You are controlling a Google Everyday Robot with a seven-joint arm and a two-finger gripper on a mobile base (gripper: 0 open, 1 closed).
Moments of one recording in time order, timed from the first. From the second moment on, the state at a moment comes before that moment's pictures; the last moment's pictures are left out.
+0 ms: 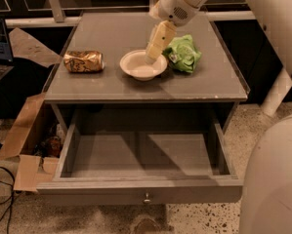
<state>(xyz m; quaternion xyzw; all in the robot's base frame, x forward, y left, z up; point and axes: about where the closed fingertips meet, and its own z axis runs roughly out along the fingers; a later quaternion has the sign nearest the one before) 0.668 -0.033 0.958 -0.65 0.69 0.12 0.30</state>
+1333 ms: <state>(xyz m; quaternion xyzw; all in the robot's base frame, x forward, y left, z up) 0.684 0.076 0.930 -0.69 0.62 0.18 0.32</state>
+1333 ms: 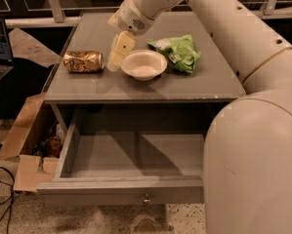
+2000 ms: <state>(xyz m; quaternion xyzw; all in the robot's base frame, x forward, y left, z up) 0.697 0.105 0.911 -0.72 0.61 0.17 0.30</state>
